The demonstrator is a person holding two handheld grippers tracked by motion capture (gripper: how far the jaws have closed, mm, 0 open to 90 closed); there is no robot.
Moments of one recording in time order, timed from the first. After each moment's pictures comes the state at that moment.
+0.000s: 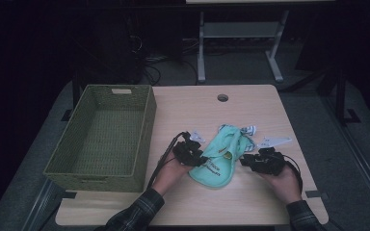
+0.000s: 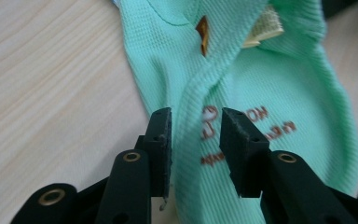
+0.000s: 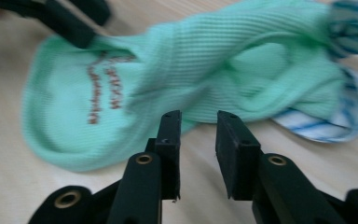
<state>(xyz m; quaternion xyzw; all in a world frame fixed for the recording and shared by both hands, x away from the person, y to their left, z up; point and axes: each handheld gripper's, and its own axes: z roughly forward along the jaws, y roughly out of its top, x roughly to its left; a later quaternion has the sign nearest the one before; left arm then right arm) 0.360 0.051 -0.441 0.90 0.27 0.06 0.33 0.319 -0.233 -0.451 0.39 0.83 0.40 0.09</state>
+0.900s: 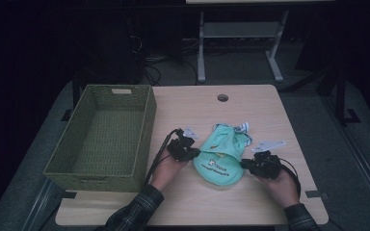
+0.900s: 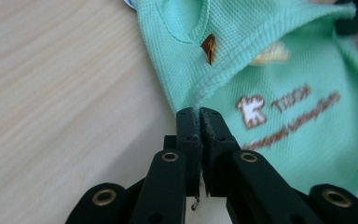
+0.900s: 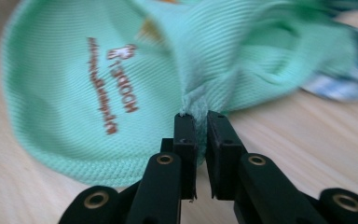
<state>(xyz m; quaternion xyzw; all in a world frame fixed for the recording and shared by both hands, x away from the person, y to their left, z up) 0.362 0.074 -0.437 0.89 0.30 0.07 0.33 0.311 -0.223 -0.452 0.39 0.84 0.35 0.11</state>
